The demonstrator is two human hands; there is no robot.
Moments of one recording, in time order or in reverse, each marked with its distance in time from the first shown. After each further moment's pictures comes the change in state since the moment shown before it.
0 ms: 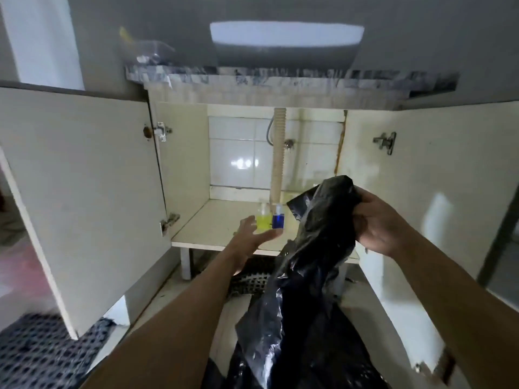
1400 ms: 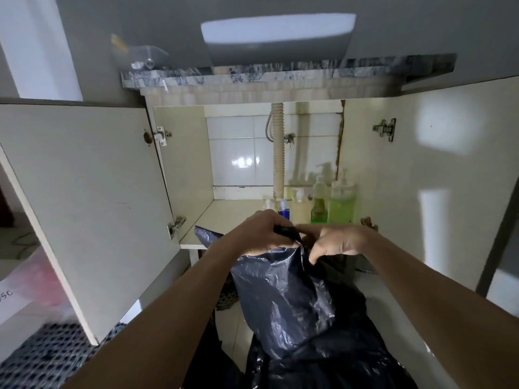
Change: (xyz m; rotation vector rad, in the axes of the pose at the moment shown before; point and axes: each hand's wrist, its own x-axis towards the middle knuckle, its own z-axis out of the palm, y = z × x) left_hand -0.030 0.049 -0.001 0.751 -0.280 0.385; right_hand 0.029 0.054 0.029 -1.006 -0.294 0.480
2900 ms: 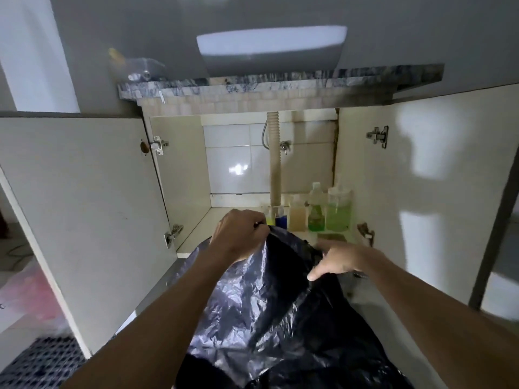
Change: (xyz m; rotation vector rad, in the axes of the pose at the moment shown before) left_hand -0.005 -0.015 -0.010 0.351 0.435 -0.066; right_hand -0.008 0.026 0.004 -0.298 0.150 0.243
